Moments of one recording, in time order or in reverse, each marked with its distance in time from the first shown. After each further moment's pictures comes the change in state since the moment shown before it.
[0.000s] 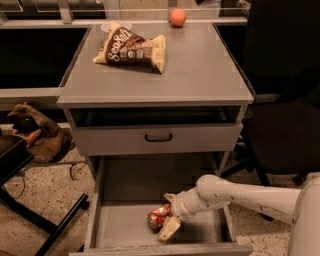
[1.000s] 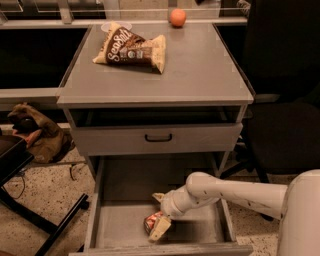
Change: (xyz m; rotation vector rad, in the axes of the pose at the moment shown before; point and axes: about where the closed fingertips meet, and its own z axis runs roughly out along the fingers) arm -0.032 0.010 0.025 -0.070 -0.033 -0.078
